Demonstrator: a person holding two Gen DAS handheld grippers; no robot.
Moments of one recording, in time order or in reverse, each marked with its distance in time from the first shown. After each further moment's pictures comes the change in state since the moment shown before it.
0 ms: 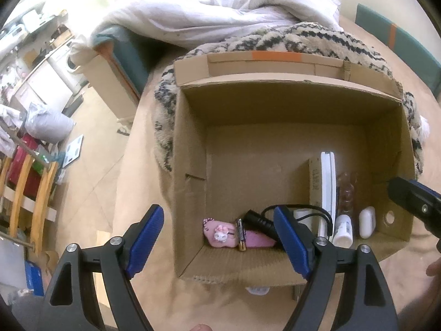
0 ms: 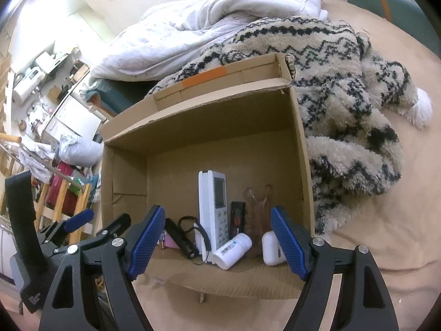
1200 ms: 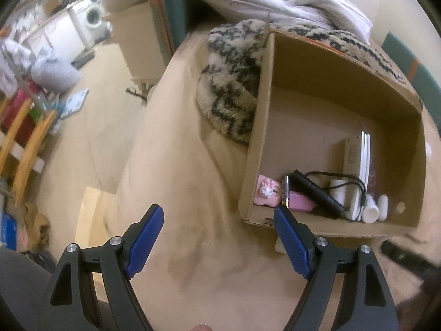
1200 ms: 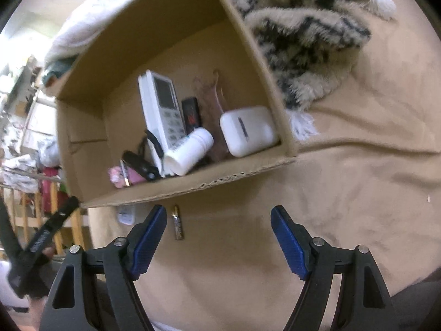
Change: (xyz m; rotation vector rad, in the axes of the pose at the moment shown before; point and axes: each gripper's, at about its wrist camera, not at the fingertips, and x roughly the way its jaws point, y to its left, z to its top) left arm 0.014 0.075 -0.060 -0.229 0.083 -0.068; right arm 0.042 -0.028 -0.081 0.218 0.278 -0.084
